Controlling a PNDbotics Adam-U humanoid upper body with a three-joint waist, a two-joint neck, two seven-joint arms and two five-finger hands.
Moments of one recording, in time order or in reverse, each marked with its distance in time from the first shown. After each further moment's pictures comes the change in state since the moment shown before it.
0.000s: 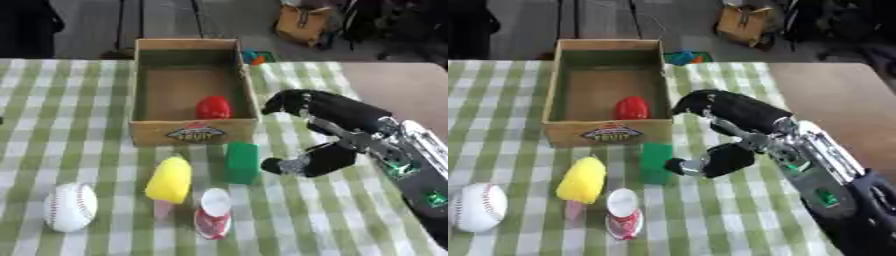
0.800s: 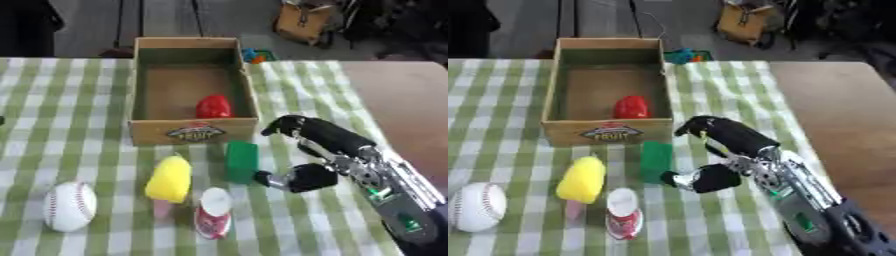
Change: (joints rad) left arm 0.000 0.000 -0.001 0.000 0.000 0.000 0.000; right arm 0.068 0.098 -0.019 0.013 0.049 0.061 0.018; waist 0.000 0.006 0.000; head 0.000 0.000
